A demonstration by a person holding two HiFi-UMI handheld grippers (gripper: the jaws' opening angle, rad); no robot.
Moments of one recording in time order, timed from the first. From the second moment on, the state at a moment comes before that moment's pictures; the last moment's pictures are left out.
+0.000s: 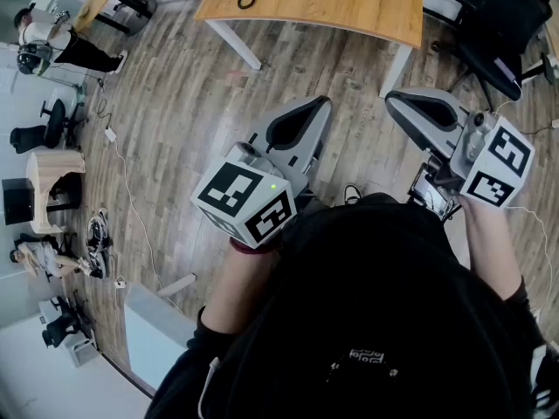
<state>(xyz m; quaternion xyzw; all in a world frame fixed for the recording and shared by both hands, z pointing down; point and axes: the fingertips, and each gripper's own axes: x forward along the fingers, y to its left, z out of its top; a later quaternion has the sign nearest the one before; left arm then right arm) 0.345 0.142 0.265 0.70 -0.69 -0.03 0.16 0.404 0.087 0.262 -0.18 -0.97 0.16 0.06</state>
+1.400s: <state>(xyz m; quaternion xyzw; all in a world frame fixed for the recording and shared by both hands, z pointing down) 0.303 0.180 0.260 0.64 -0.75 -0.06 0.15 0.381 0.103 0.261 -0.24 -0.95 0.20 0.05</state>
